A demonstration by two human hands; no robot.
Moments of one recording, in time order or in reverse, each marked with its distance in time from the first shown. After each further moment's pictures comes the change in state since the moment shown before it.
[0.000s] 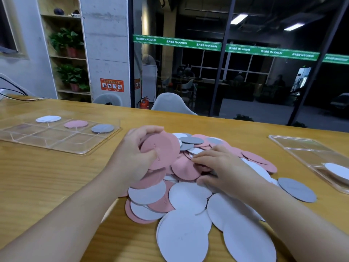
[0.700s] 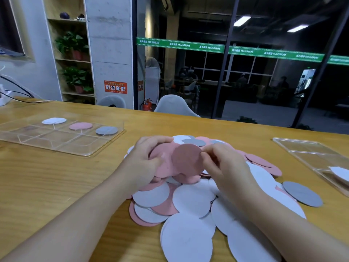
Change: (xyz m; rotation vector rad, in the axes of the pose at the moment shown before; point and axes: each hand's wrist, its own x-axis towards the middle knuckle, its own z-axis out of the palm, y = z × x) left_hand -0.001 -0.002 0.004 -0.078 -0.153 -0.114; right_hand 0.004 -0.025 0.005 0.381 0.346 0.236
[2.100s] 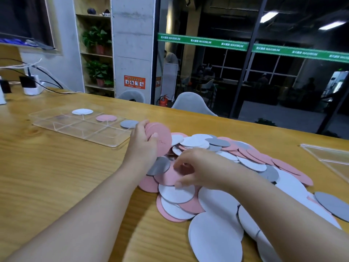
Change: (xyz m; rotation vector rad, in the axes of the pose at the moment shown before) left_hand 0.026 -0.033 -0.033 0.069 0.463 -0.119; right_hand 0.043 -0.056 0.038 -0.262 -0.690 -0.210
